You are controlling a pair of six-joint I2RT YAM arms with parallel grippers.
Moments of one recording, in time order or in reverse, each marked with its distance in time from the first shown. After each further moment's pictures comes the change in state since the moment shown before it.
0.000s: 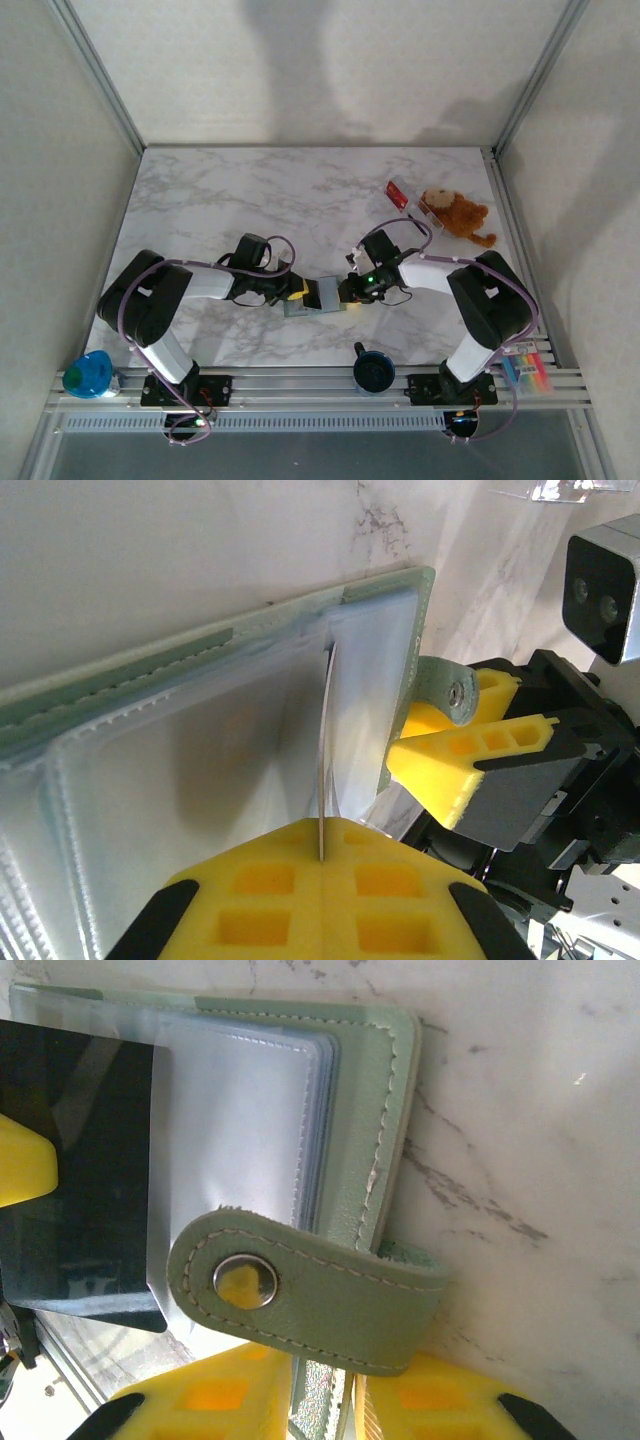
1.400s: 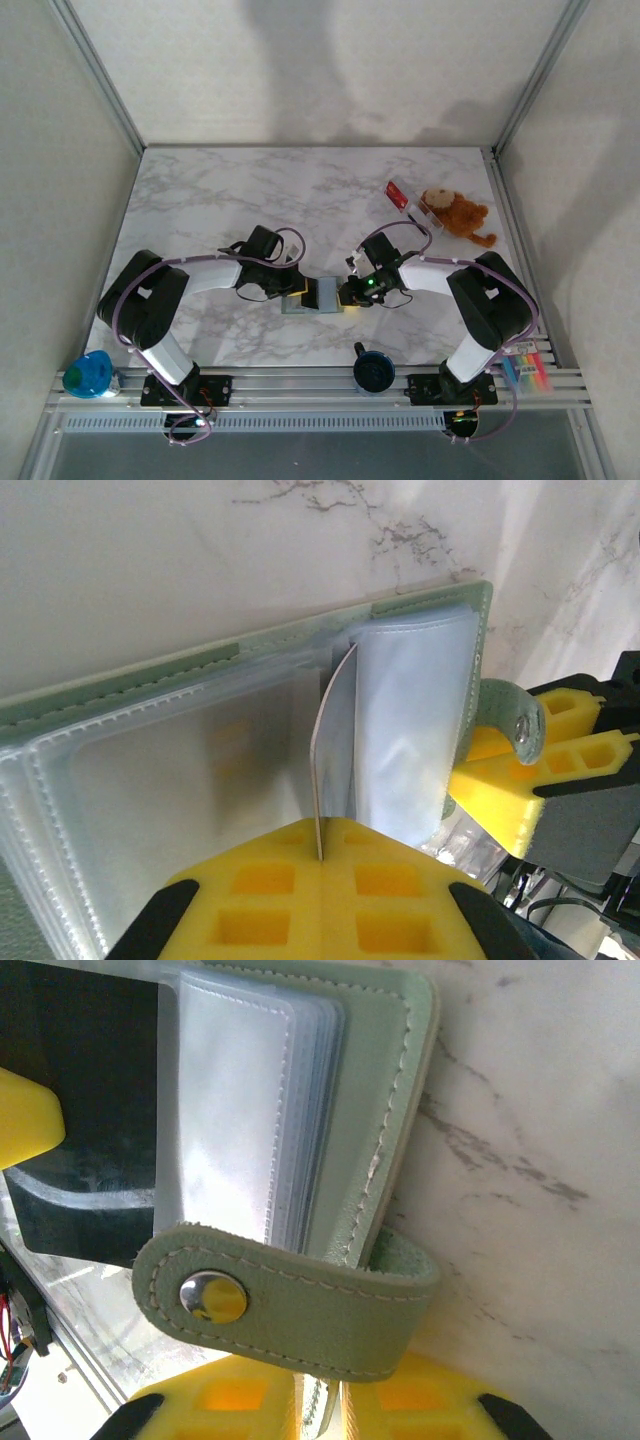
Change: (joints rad) left arm -0.062 -0.014 0.172 -0.364 -0.204 0.257; right arm 0.006 -0.006 -0.020 0.009 -0.024 0.018
